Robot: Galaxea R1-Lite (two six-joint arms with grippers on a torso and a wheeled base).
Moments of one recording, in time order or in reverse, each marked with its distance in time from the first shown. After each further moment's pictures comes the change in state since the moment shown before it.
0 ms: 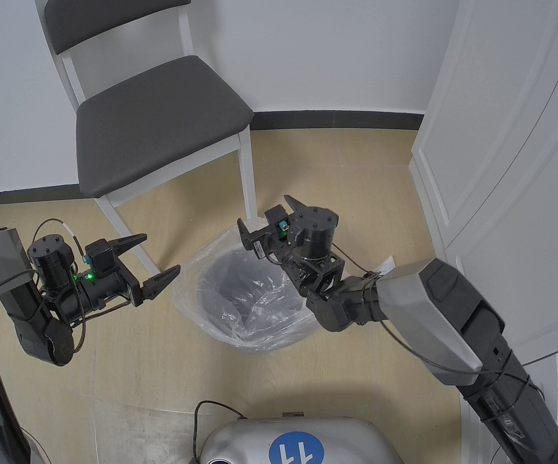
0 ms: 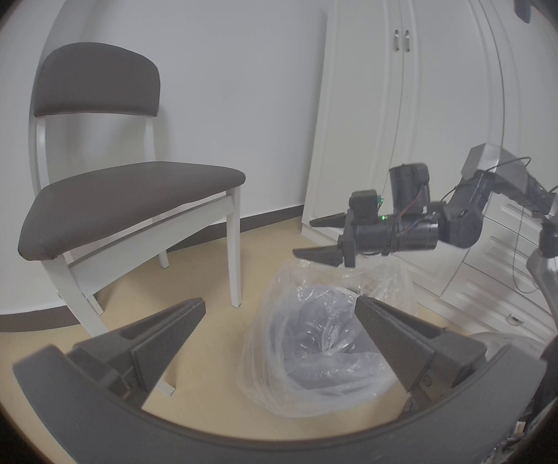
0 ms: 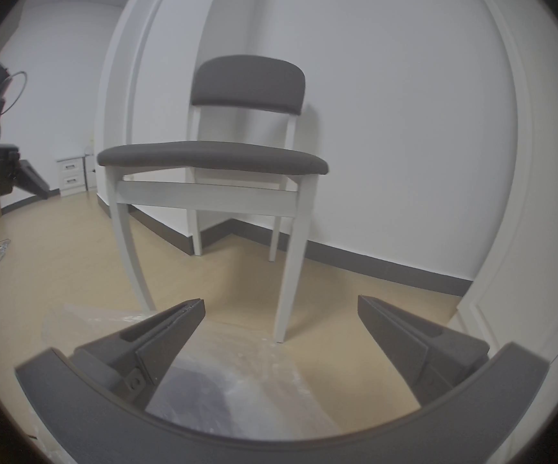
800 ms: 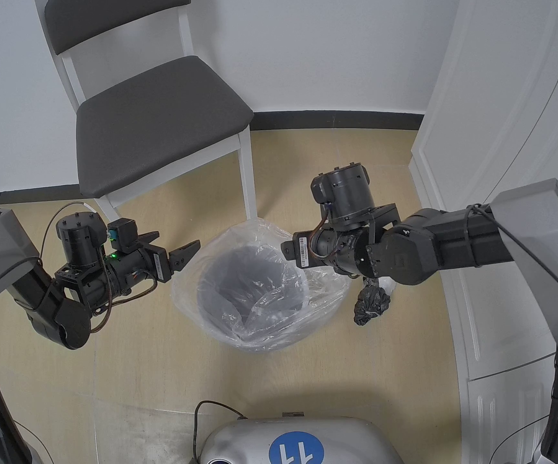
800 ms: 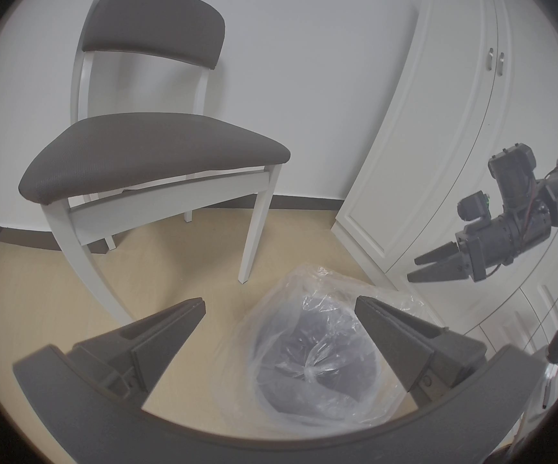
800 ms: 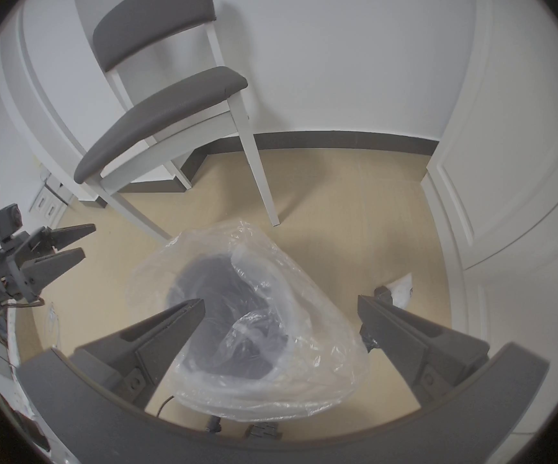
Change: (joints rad) left arm -0.157 -0.079 -0.154 0.345 0.365 -0.274; right arm 0.007 -0.505 0.376 0.803 -0.090 0.581
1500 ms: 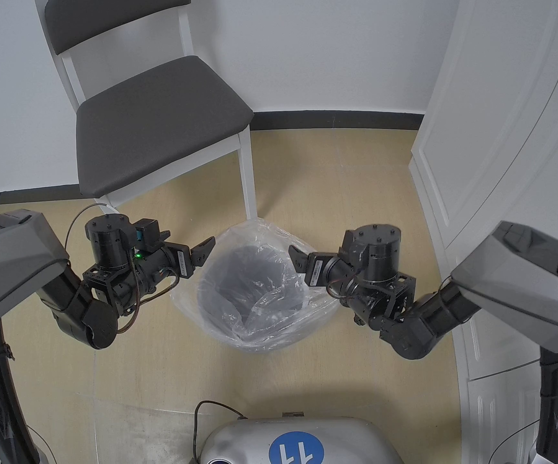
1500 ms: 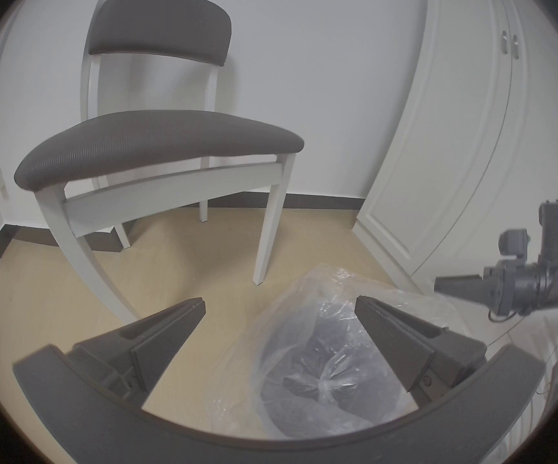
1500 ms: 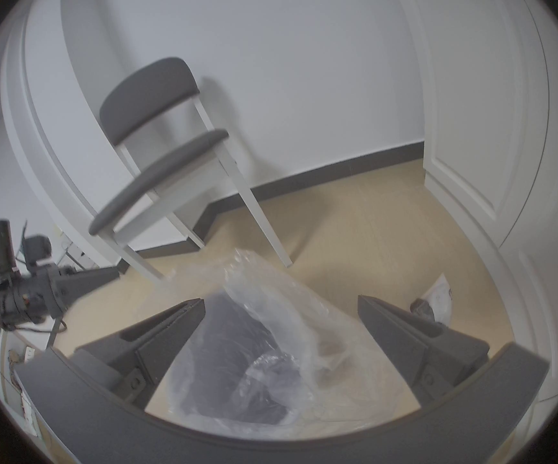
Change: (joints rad) left arm -0.087 0.091 -0.095 -0.003 0.201 -0.008; right arm -0.043 0.063 0.489 -0.928 0.059 0.083
